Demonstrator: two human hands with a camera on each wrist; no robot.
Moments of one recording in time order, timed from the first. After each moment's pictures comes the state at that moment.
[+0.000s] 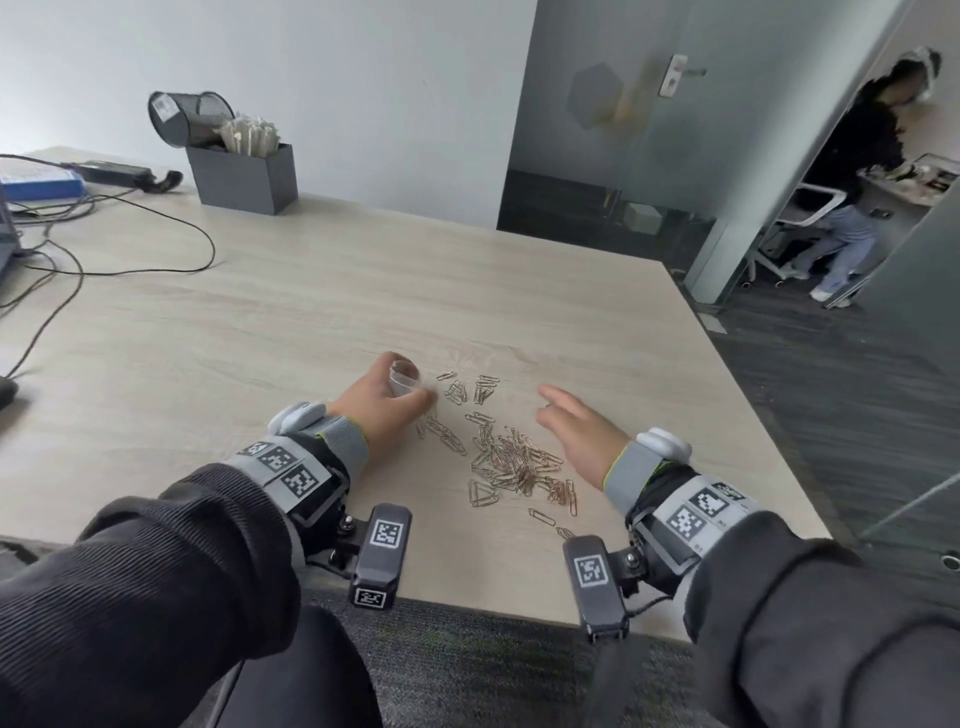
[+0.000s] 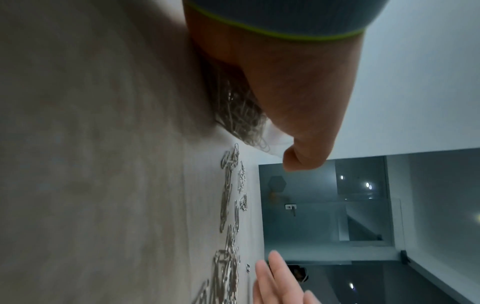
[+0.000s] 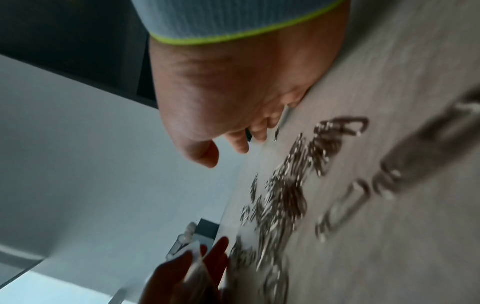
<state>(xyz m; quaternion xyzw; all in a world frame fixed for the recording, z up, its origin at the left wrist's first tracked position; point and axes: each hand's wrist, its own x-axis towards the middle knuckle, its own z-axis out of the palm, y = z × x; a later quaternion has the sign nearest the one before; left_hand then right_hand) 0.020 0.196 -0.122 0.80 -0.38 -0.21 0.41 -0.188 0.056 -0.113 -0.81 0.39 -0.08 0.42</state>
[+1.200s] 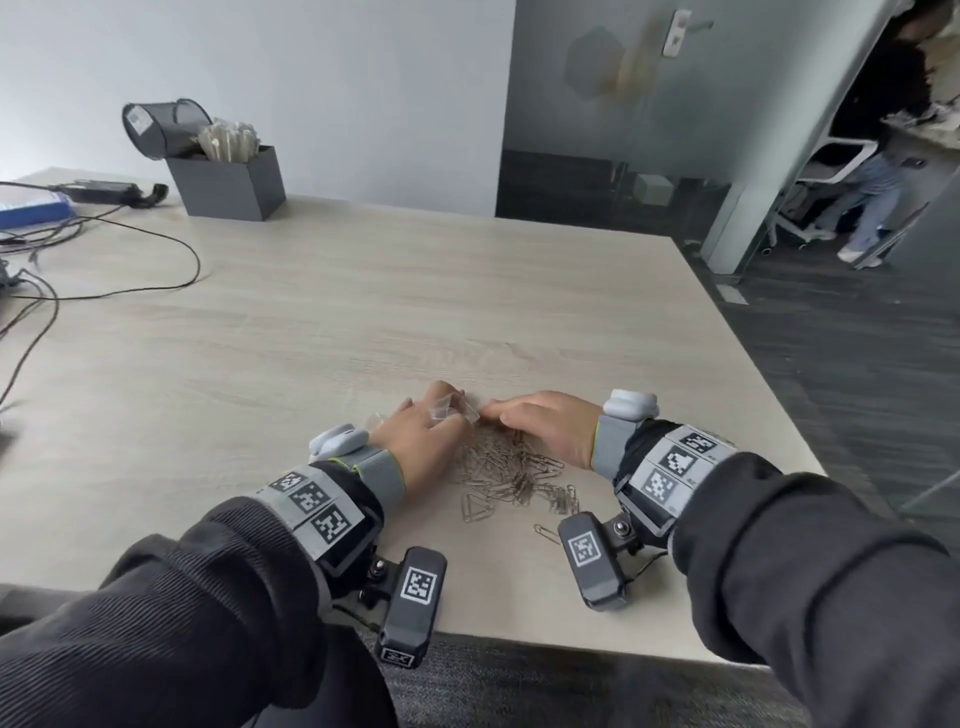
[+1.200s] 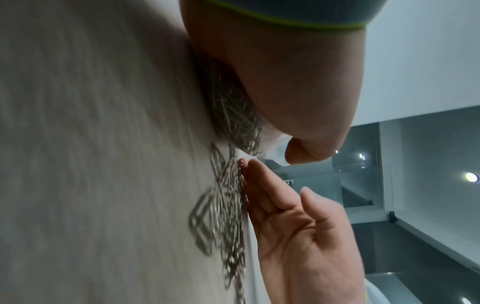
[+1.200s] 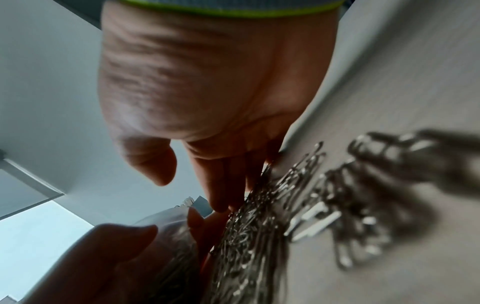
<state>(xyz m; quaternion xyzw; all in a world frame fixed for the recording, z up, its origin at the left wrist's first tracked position) -0.024 0.177 -0.113 0.81 -0.45 -0.27 0.27 -0.160 0.030 -0.113 -0.89 0.21 0.00 0.41</state>
